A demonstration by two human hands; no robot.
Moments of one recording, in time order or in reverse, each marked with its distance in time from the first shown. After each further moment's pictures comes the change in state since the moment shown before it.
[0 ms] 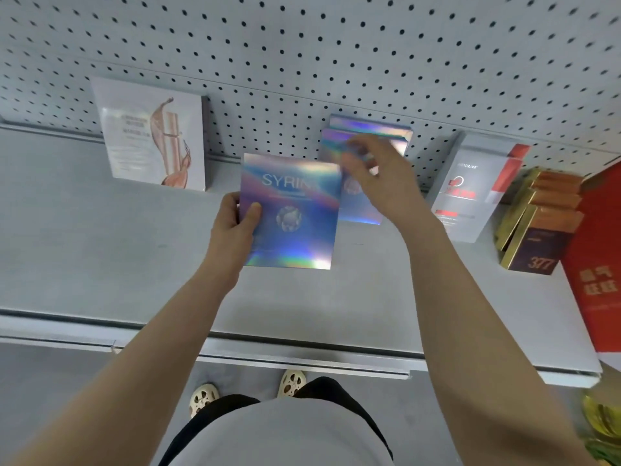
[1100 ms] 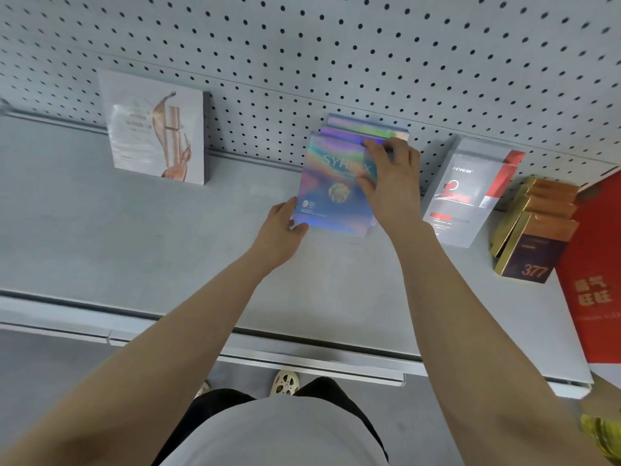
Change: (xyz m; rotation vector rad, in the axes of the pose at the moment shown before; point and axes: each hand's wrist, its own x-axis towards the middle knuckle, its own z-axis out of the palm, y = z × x) left_hand 0.004 -0.018 0.058 0.524 -0.273 -0.016; right_hand 0.000 0.045 0.009 -0.468 0.190 -0.108
